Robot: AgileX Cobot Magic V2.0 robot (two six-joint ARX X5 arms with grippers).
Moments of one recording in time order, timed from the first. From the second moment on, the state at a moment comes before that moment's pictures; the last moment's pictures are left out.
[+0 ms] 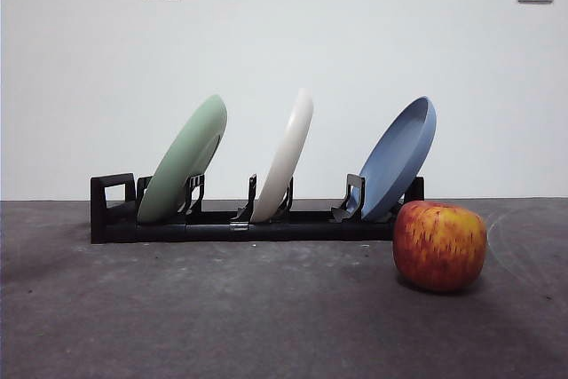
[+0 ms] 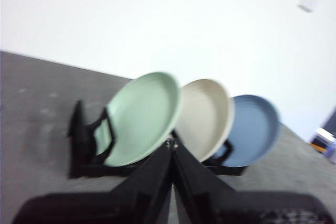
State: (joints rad) left arm -0.01 0.24 0.40 -0.17 0.36 -0.39; right arm -0.09 0.18 0.40 -0.20 -0.24 0.42
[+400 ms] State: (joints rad) left arm -0.01 0.68 0.85 -0.42 0.64 -0.29; right arm -0.09 0.64 0.93 -0.41 -0.66 0.33
